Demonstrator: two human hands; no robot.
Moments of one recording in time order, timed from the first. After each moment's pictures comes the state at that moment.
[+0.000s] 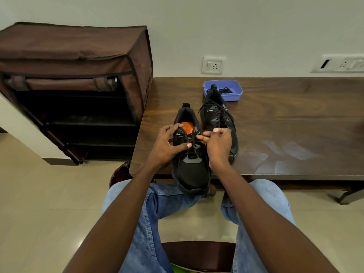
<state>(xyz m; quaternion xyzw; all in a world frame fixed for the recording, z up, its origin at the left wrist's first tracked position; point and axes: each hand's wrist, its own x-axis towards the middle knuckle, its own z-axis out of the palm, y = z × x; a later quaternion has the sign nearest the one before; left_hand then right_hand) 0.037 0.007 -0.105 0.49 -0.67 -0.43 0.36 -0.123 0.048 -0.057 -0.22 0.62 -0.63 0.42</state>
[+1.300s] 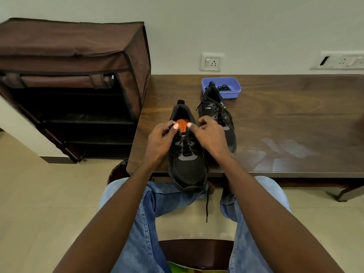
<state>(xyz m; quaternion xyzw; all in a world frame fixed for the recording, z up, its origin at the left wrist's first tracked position) 0.029 0.015 -0.087 0.52 -0.60 -0.41 0.46 -0.137 0.036 -0.045 -0.57 0.70 -0.34 0.26</state>
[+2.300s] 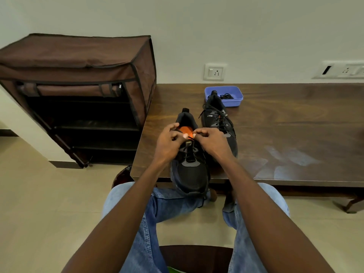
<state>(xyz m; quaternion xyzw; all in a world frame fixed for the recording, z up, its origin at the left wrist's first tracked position) 0.011 0.016 -0.071 0.52 -0.58 -0.42 0.46 -0.154 0.025 -0.059 -0.58 0.66 -0.35 0.32</state>
